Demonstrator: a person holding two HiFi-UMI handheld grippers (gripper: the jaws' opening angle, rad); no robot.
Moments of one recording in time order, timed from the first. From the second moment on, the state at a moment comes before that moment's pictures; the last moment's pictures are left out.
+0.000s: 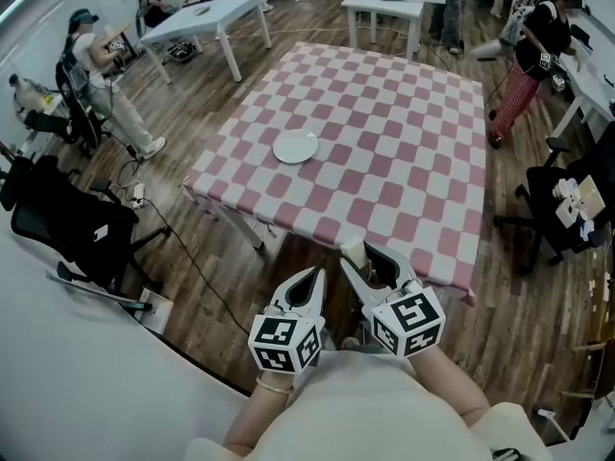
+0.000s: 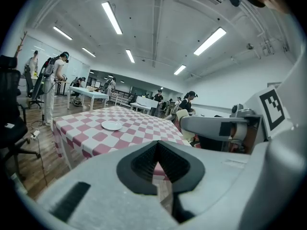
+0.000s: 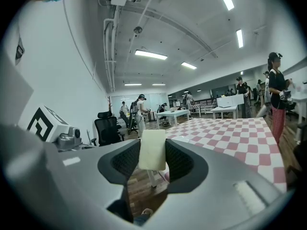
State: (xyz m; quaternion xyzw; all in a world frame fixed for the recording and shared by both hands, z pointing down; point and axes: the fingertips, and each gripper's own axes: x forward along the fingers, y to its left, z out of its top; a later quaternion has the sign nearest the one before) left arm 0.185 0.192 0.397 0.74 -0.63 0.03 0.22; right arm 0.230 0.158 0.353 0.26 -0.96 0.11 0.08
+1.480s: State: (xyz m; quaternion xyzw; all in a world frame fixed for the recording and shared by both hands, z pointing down) left arm 0.055 0.086 0.396 0.75 -0.62 0.02 0.23; right arm 0.109 0.049 0.353 0.28 -0.95 0.12 0.08
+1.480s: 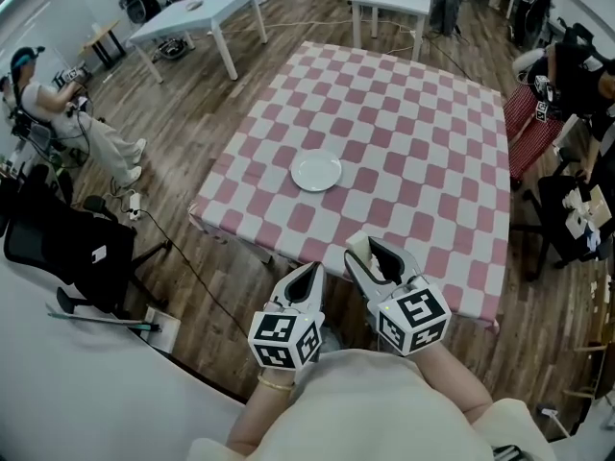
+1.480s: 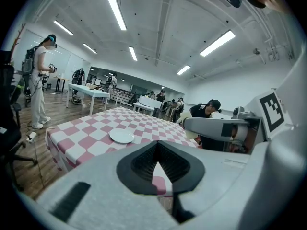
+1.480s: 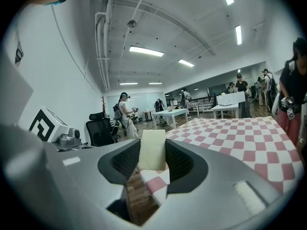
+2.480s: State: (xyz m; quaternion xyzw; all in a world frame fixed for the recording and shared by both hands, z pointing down) left arm -0.021 0.005 0.394 0.76 -0.61 0.02 0.24; right arm 0.031 -0.026 0.350 0.29 -0.95 0.12 0.09
